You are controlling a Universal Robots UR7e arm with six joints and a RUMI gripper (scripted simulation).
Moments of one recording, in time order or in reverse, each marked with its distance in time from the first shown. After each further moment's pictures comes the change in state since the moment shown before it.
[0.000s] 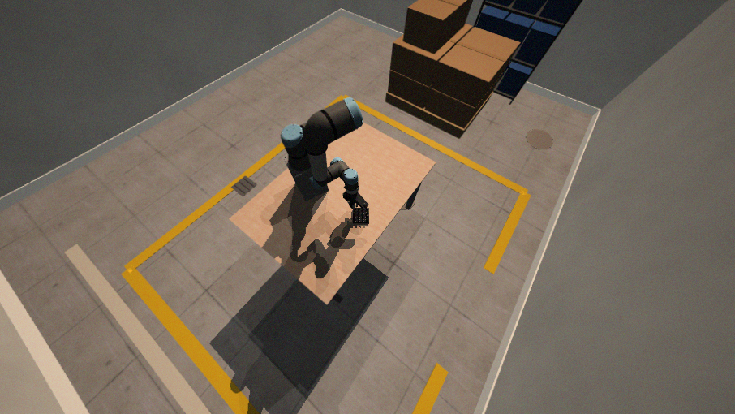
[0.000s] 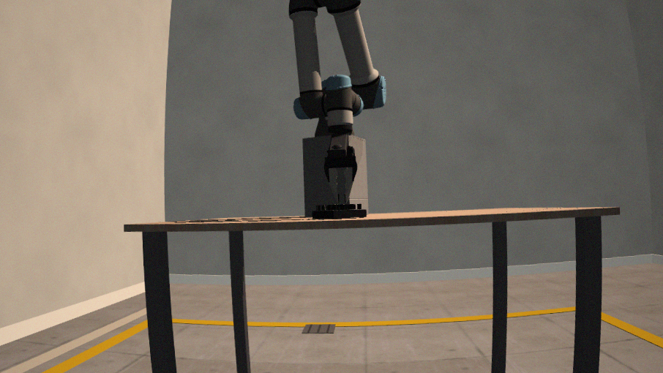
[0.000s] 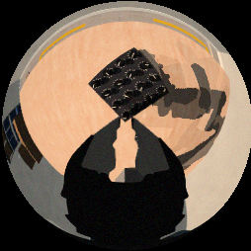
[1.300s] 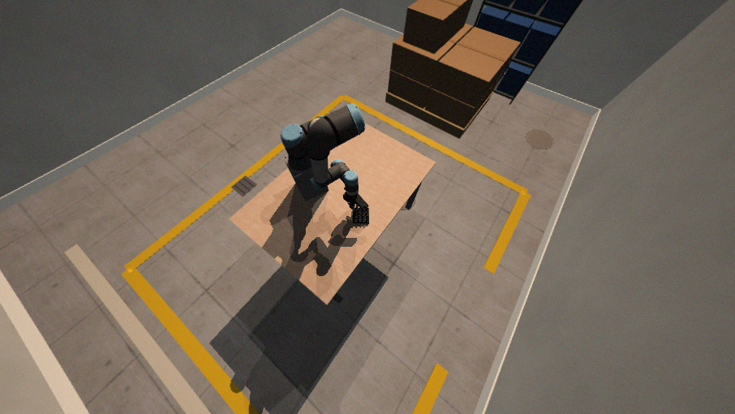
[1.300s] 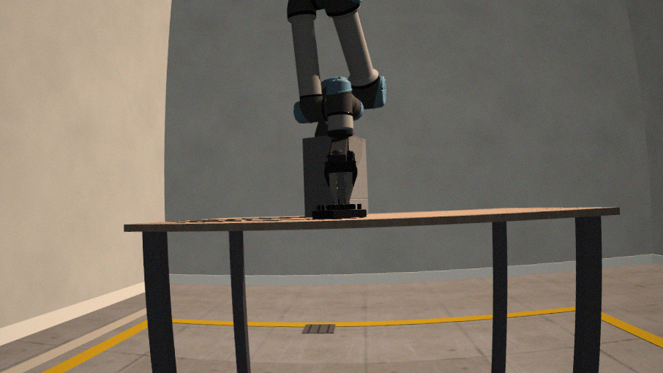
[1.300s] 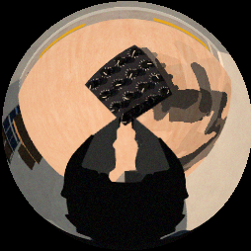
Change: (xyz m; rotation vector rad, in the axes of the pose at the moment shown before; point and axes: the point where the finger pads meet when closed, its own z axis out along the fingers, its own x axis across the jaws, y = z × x) arm 0.000 0.000 0.014 0.000 0.000 0.000
